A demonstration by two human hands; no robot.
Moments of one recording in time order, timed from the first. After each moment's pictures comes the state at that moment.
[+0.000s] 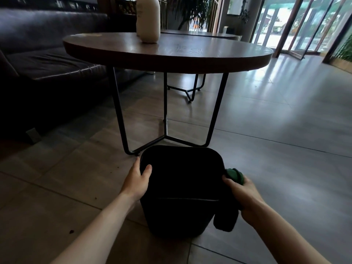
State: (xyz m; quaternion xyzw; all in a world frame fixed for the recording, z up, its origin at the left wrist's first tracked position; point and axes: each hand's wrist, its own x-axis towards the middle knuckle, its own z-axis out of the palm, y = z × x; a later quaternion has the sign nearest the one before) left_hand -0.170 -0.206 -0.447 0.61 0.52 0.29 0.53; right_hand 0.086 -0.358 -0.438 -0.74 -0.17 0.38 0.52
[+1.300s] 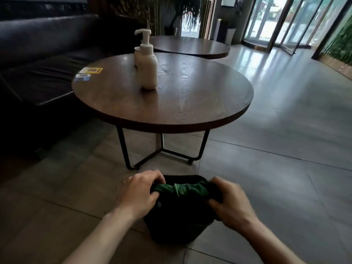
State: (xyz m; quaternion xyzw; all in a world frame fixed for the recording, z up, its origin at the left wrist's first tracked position) left_hand -0.187 -0.232 -0.223 0.87 0.42 0.17 0.22; right_hand 0.038 -0.371 -0.212 -0.81 -0.52 0.17 0.21
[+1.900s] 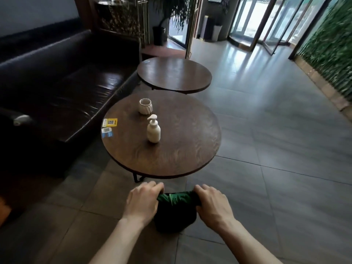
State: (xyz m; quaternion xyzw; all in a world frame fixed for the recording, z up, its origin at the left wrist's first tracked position) left_hand -0.247 -0.254 0.165 0.91 0.39 0.05 0.14; right_hand -0.054 -0.373 0.179 -0.82 -0.56 0.12 0.01
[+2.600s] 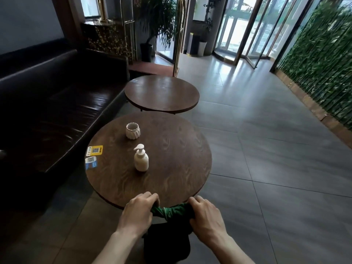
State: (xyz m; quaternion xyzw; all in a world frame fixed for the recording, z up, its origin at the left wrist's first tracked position) left_hand -0.174 -0.170 0.194 0.90 0.37 0.09 0.22; right_hand 0.007 -0.302 0.205 -0.84 -0.52 0.14 0.06
